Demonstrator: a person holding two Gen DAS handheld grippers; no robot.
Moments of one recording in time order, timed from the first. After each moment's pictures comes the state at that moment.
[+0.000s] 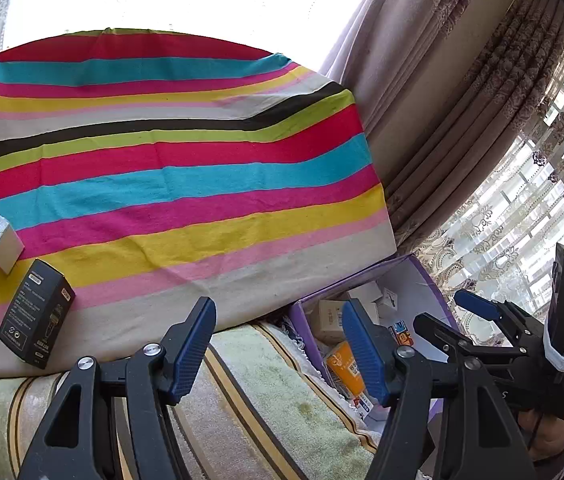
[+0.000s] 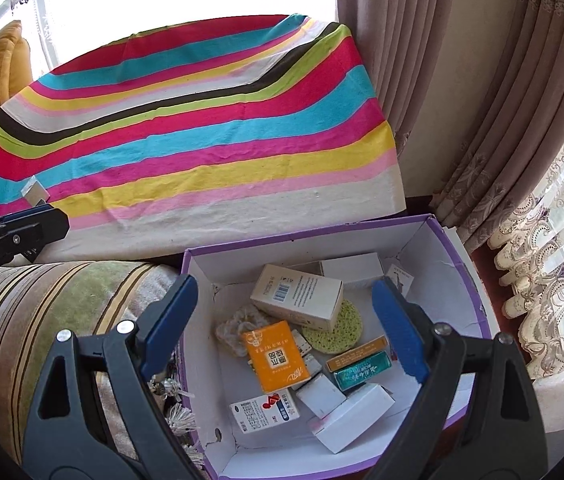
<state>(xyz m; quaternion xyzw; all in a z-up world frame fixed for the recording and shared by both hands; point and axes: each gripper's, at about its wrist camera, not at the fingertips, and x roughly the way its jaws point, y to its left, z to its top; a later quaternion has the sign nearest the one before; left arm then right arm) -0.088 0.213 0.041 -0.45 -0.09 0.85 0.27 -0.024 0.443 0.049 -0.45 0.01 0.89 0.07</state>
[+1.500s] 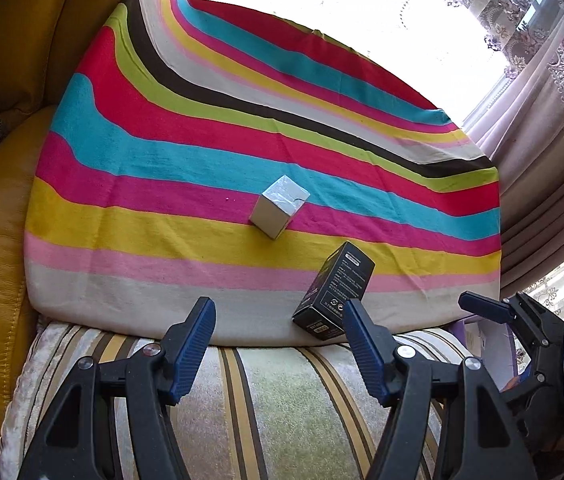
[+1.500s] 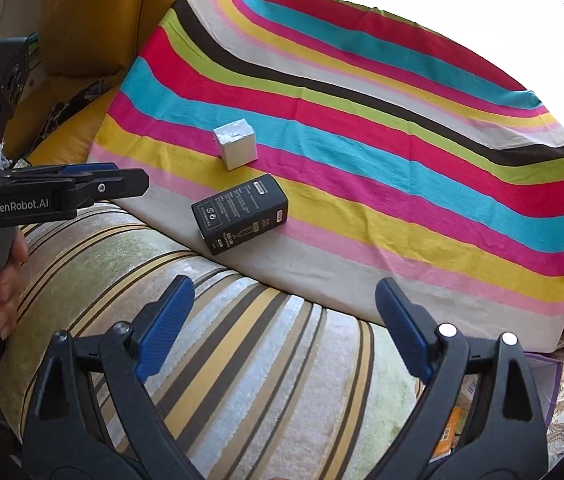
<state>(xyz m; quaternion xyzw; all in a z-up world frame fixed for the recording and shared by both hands) -0.095 -0.020 0.012 -0.48 -0.16 0.86 0.09 -0.088 0.187 0.031 -0.47 -0.14 0.85 -0.20</state>
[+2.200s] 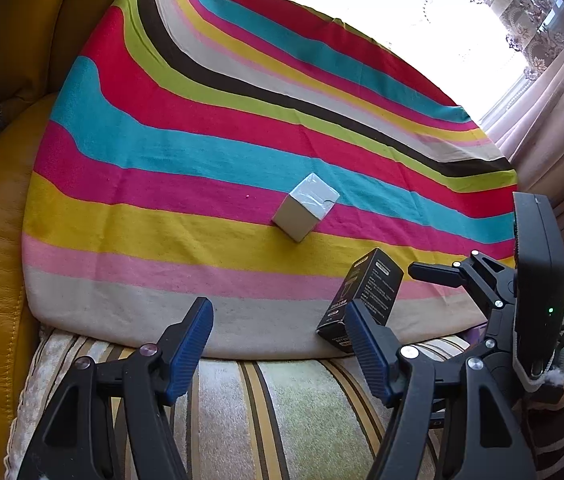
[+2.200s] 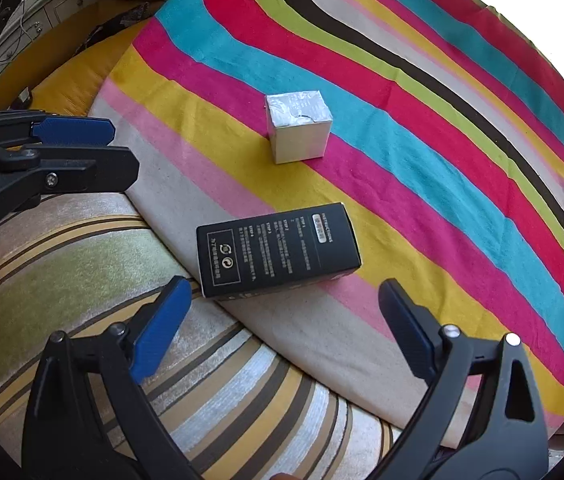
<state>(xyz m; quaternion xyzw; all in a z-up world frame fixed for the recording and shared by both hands) -0.117 -0.031 -0.002 -0.50 -0.16 0.85 0.07 -0.154 0.134 -0.026 -0.51 -0.23 0.78 -0.30</state>
